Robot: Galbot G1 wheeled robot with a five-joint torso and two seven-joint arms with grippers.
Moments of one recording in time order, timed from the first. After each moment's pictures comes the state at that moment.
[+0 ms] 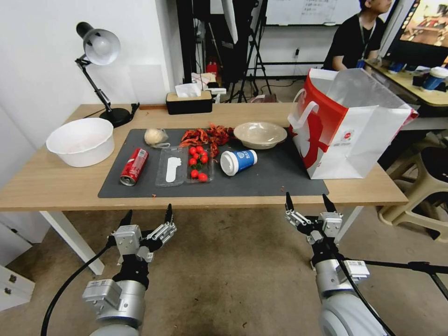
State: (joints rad) left arm 1.85 -1.61 -0.48 -2.41 -0.12 0.11 -0.05; right arm -1.62 1.21 0.35 2.17 0.26 0.10 0.31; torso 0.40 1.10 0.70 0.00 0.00
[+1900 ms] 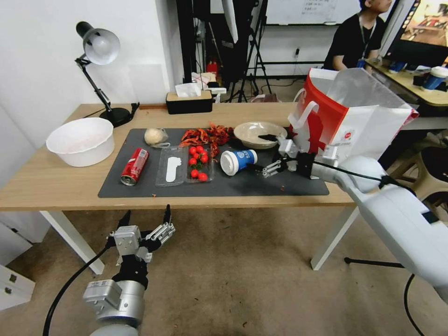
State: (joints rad) left arm 1.85 -1.61 -0.49 -2.39 -0.11 0.09 -0.06; right arm -0.46 0.88 -0.06 1.45 0.37 0.06 -0.84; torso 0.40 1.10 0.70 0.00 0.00
